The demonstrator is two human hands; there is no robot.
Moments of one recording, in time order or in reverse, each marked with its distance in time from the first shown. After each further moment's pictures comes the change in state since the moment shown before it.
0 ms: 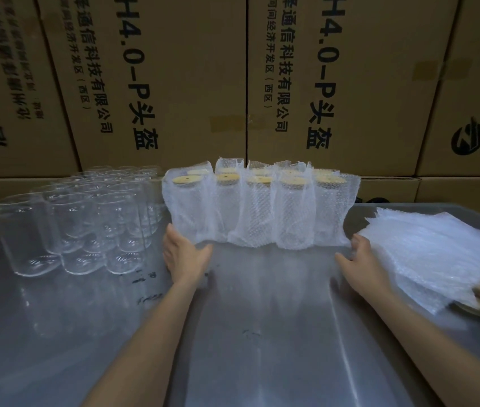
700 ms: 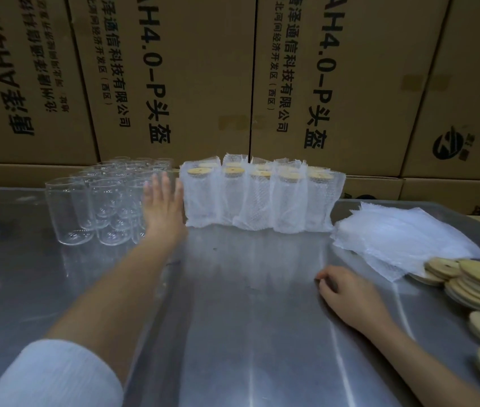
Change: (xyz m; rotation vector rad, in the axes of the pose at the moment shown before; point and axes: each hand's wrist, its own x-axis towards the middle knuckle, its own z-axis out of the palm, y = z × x) left_hand -0.006 0.043 -0.108 1.299 0.014 0.379; right_hand -0.122 -0.002 -0.036 -0.438 -0.115 -0.344
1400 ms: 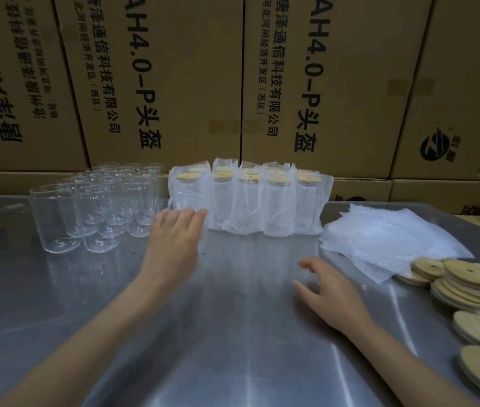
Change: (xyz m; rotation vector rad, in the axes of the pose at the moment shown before) left_hand -0.087 0.020 -0.042 -0.486 0.544 0.345; right_hand -0.003 -0.008 -0.001 0.162 0.045 -0.104
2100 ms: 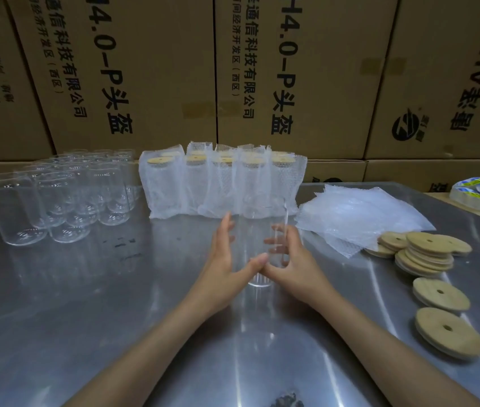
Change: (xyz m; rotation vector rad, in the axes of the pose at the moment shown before) left_hand -0.031 0.109 0.024 -1.171 -0.401 -0.334; right_hand -0.004 -0.022 -0.003 0.547 -0.047 0.037
